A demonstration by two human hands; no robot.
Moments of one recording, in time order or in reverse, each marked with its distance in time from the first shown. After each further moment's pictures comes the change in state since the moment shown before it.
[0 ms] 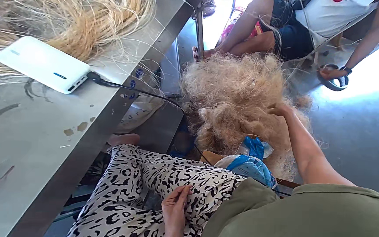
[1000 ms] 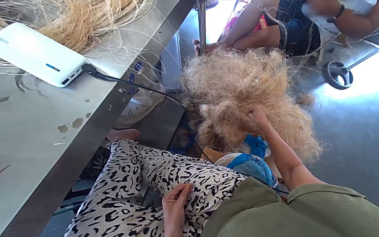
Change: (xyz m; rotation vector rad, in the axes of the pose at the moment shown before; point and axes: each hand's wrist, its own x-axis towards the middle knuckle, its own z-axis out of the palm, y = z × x) left_hand 0.003 -0.004 -0.004 -0.015 -0.052 -0.022; right_hand -0.020 -0.096 0.084 0.212 0.126 -0.125
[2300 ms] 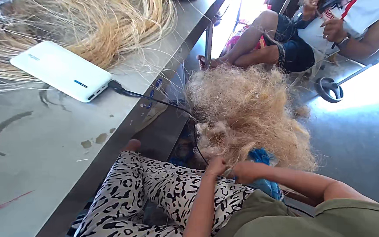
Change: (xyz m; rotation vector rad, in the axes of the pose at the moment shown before) left_hand 0.157 -0.030 0.118 0.907 -0.947 -0.226; right_hand -0.154 -0.124 0.027 -0.427 -0.911 -0.543
